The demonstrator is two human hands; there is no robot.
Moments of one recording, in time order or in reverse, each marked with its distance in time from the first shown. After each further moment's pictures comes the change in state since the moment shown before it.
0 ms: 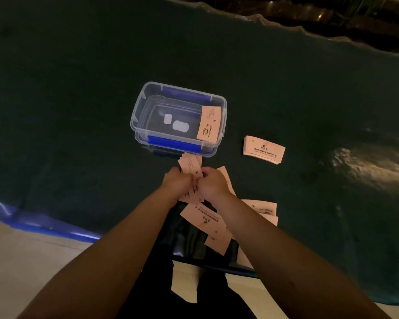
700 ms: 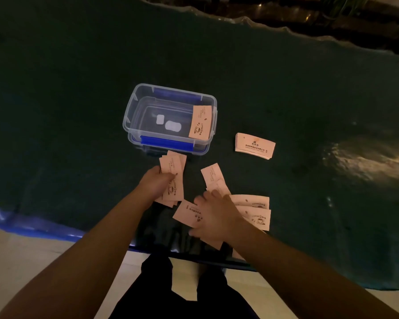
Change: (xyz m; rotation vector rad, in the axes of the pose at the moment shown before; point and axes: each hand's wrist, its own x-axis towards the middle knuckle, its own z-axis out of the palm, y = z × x) left_hand -0.007 -0.016 -0.036 0.000 -0.009 0.055; right_hand -0.059 0.055 -0.017 -1.057 -0.226 -0.422
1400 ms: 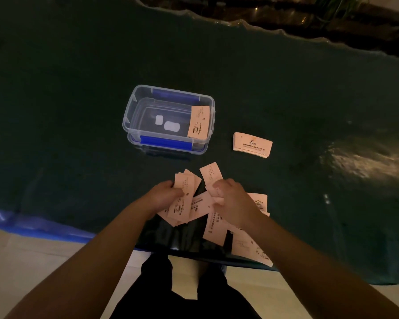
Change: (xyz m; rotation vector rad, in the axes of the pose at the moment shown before) left_hand -0.026 -0.012 0.013 0.217 -0.229 -0.035; right_hand -0.020 0.036 -0.005 0.438 0.245 0.194
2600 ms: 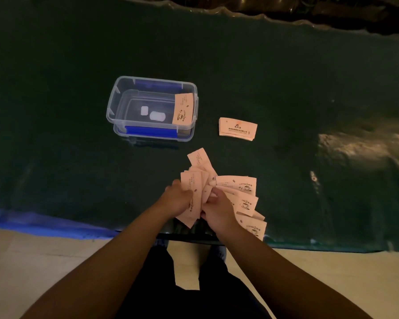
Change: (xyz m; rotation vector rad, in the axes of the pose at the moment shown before) left_hand -0.012 -0.007 0.075 0.211 0.087 0.048; right_hand -0.049 -0.017 0.059 0.994 0.165 0.330
